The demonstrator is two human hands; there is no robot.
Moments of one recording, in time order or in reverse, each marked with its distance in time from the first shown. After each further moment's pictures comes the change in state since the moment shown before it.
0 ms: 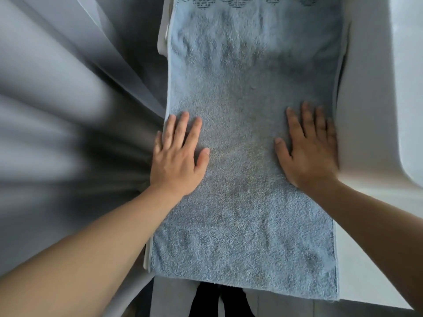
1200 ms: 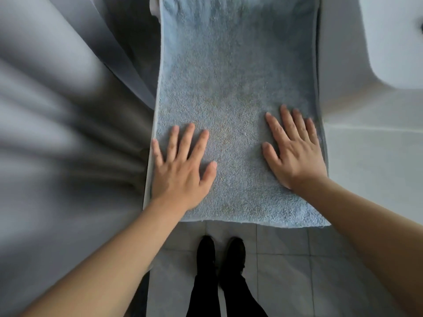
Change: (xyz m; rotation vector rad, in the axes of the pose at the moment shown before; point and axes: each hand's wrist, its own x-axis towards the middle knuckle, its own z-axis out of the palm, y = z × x) left_hand -0.133 0.019 0.021 0.099 -0.063 0.081; right_hand -0.125 -0.009 0.025 0.008 0.034 -0.108
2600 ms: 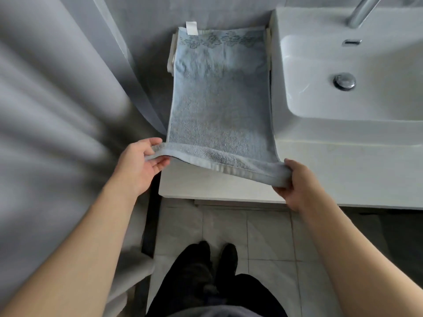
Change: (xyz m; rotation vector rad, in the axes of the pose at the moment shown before) left_hand -0.060 -0.023 -0.170 -1.833 0.090 -0.775; right_hand -0.098 -0.012 -0.148 1.741 -0.044 1.217
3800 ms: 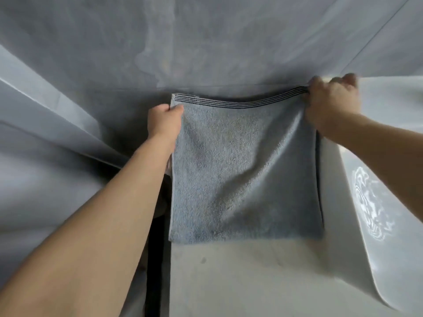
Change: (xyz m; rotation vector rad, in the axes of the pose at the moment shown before) left_hand 0.392 0.189 0.220 0.482 0.074 0.278; right_hand 0.246 -0.334 0.277 -1.807 0.505 -1.185
